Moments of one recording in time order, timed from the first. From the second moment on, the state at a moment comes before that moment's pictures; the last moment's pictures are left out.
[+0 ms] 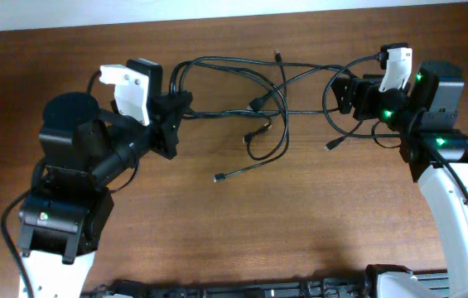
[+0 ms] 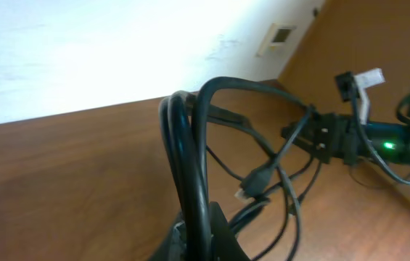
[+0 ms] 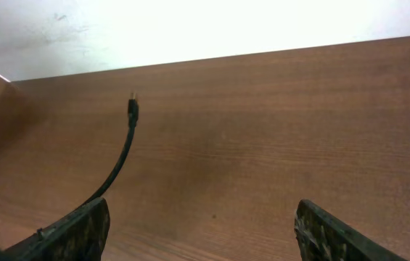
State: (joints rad) left arm -0.23 1.06 1.30 -0.59 0.44 -0.16; right arm -0.10 1.27 1.02 -0.32 -0.48 0.12
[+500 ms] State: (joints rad) left arm -0.23 1.04 1.30 -0.65 0.42 -0.20; right arm -0.11 1.26 1.02 -0.25 -0.71 0.08
